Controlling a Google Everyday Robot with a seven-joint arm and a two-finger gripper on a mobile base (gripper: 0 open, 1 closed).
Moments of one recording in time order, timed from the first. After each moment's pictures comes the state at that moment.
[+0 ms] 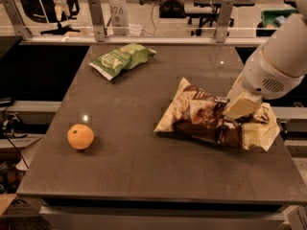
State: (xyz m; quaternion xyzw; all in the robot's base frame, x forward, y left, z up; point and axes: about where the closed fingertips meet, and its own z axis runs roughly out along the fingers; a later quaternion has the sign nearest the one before) arm 0.470 -0.176 0.896 -0.57 0.80 0.05 0.17
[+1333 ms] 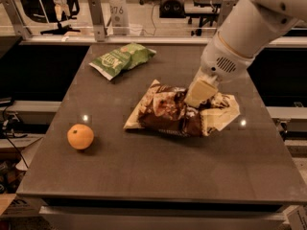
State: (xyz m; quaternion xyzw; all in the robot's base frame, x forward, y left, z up) arm 0.495 -0.090 0.908 -0.56 0.81 0.13 0.16
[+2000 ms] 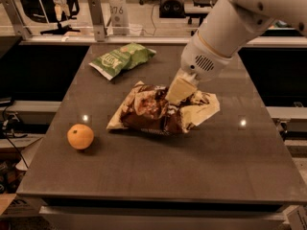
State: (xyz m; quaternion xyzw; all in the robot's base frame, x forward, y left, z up) arm 0.498 -0.044 0.910 -0.56 0.80 0.16 0.17
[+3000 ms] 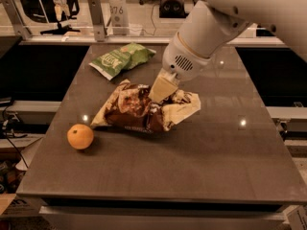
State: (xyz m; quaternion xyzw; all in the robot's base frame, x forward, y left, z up) arm 0.507 -0.005 0.906 -0.56 0.79 0.17 0.18
